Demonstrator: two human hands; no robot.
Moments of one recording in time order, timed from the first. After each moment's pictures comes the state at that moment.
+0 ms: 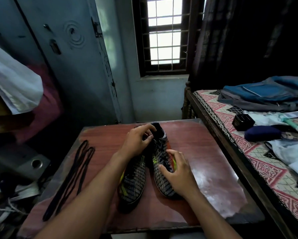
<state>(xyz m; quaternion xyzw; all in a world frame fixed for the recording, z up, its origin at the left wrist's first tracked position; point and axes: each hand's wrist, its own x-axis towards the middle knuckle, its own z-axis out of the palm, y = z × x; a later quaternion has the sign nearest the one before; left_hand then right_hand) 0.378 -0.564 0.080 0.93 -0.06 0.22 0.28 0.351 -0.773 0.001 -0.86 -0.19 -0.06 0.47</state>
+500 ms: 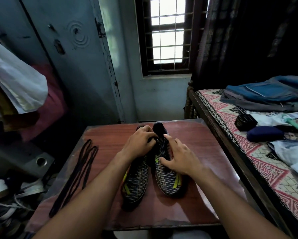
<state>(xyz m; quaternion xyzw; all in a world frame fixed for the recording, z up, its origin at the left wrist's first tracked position) 0.379 -0.561 0.077 0.97 -0.08 0.17 0.17 0.395 -0.771 0.050 -0.92 -0.28 0.00 0.25</state>
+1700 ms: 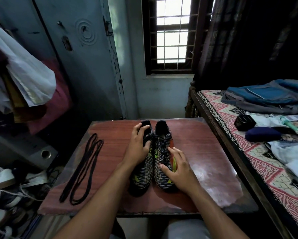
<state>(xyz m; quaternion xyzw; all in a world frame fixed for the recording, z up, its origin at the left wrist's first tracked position) 0.328 -0.570 0.055 0.90 0.05 0.25 0.35 0.335 -0.777 0.006 -0.87 -0.24 0.00 0.44</state>
